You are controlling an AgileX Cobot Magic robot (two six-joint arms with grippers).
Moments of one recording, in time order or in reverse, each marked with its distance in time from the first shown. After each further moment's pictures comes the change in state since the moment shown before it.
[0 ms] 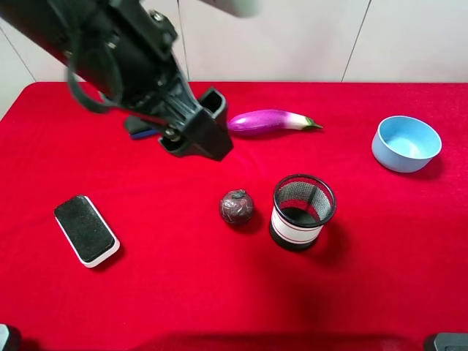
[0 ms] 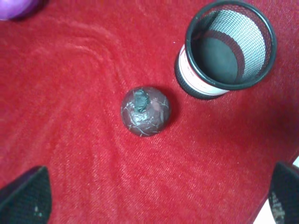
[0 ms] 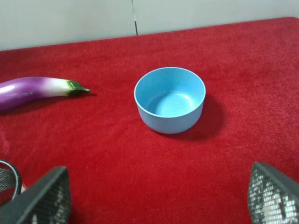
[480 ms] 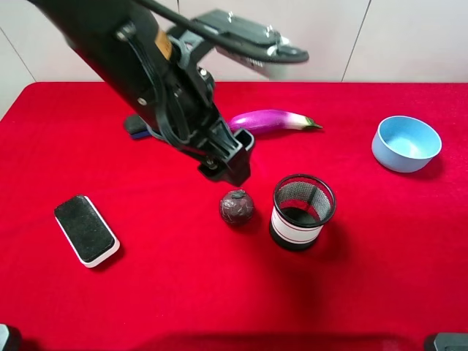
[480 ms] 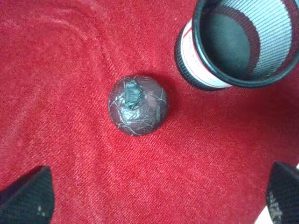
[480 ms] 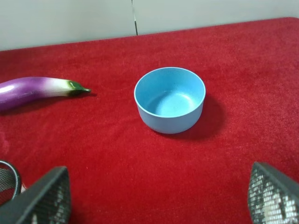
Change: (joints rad) left arm 0.000 0.169 0.000 -0.041 -0.062 0.000; right arm 0.000 0.000 0.000 0.000 0.000 0.000
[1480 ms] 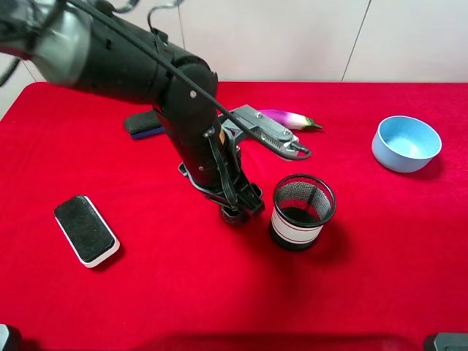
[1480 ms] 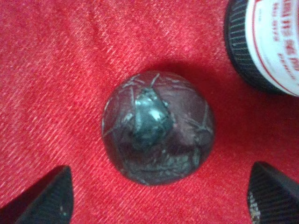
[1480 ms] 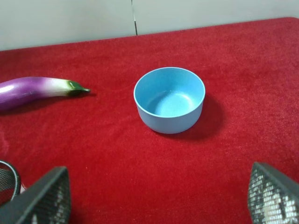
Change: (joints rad) left arm 0.000 0.358 0.000 -0.002 -0.176 0.000; right arm 0.000 0.000 0.000 -0.001 0.001 0.000
